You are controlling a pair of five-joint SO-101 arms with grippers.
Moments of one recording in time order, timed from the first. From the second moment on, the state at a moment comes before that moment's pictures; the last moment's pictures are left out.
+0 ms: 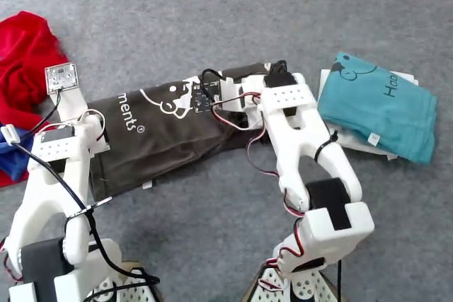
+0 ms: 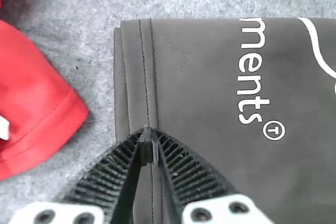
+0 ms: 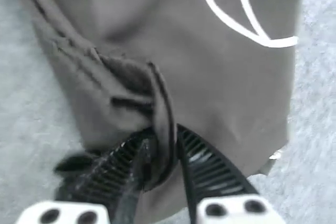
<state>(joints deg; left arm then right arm) -18.1 -18.3 51.0 35.7 2.1 -10.5 8.2 17.6 51.4 84.4</state>
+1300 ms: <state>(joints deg) -18.1 -18.3 51.0 36.3 3.2 -4.9 6.0 11.6 50.2 28.3</state>
